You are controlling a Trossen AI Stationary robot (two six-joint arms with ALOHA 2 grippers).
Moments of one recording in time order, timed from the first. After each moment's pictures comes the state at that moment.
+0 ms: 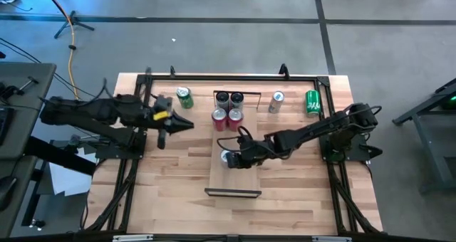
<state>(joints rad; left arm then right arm) -0.15 0.84 0.95 -0.31 -0.14 -0.41 0.24 1.71 1.19 -0.19 0.01 1.53</state>
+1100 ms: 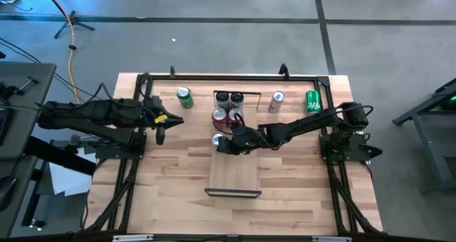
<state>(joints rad) -0.10 0.68 0.82 -0.56 -0.28 -0.41 0.12 1.79 1.19 0.02 0.05 1.48</state>
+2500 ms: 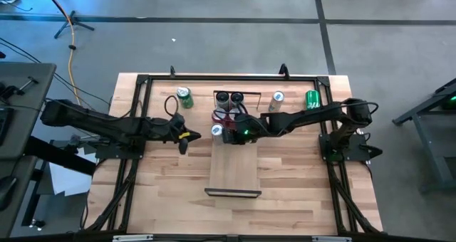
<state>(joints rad) -0.09 0.93 0.37 0.11 -0.23 -0.65 0.02 1.74 1.19 -0.16 -0.02 1.35</state>
